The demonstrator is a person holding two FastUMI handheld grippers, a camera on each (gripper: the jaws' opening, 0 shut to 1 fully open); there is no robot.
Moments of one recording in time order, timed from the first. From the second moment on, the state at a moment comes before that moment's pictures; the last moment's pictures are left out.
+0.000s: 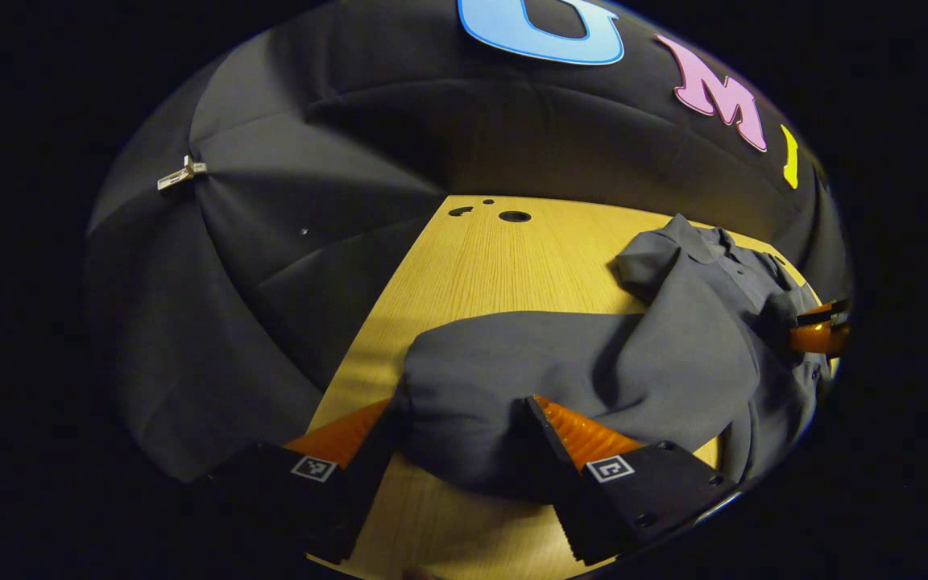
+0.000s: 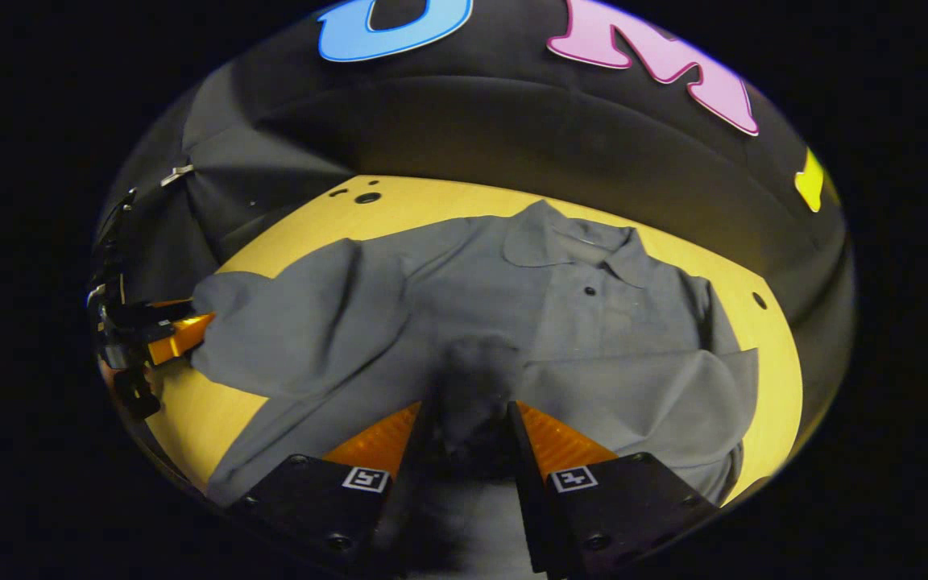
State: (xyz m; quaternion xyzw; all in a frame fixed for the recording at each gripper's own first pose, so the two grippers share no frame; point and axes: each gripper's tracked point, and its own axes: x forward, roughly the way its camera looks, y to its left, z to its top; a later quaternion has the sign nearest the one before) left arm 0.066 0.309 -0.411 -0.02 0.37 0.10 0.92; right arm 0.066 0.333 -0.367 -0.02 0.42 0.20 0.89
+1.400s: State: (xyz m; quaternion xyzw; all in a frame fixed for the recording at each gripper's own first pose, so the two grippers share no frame) left arm 0.070 0.211 -0.233 -0.02 0.23 0.08 0.97; right arm 0.020 0.148 -0.284 0.07 0.34 0.10 0.93
